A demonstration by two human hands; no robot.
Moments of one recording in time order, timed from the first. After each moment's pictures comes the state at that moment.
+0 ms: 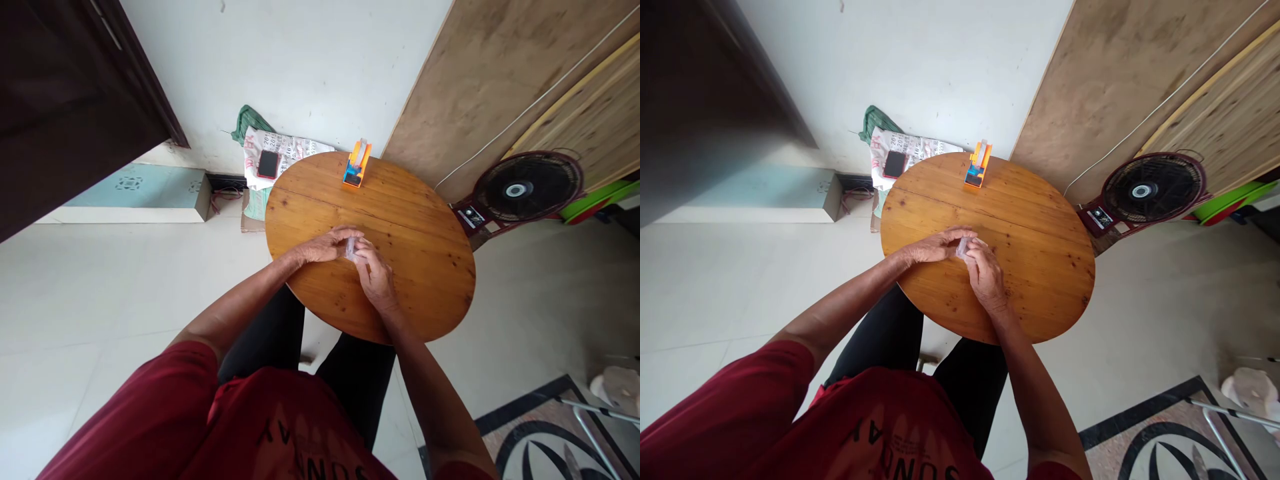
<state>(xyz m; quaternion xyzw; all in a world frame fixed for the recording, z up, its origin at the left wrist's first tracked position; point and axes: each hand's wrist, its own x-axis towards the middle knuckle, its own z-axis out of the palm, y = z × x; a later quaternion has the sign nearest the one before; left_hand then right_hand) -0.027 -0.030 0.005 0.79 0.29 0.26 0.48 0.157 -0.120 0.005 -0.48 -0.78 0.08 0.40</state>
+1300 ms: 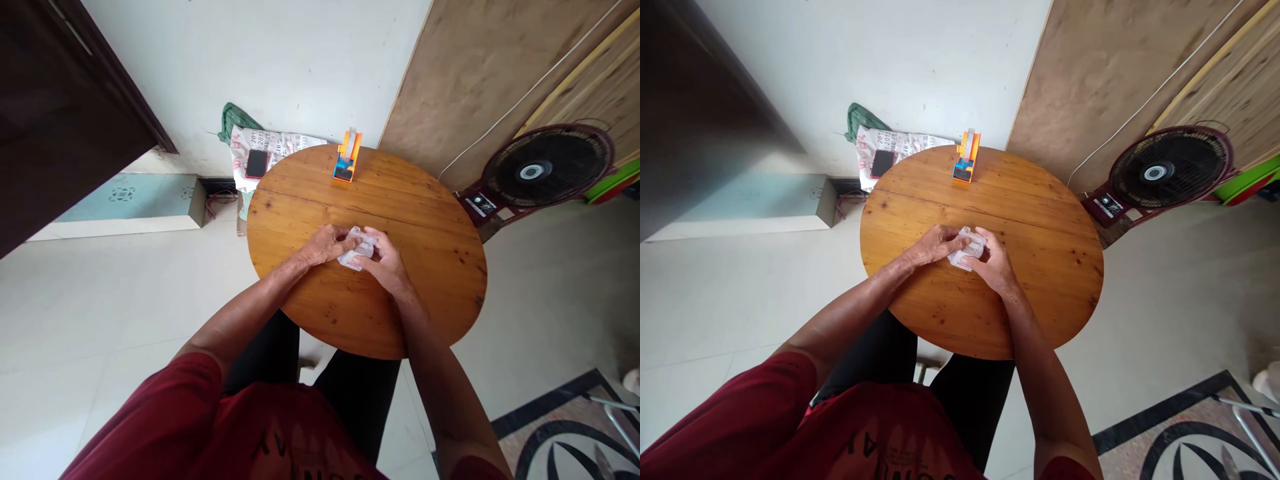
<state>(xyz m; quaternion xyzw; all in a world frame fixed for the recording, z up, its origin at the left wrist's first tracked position) 0.009 -0.027 0.014 0.74 0.39 0.28 0.47 0.198 -0.081 -0.005 -0.52 -0.60 0.41 0.44</state>
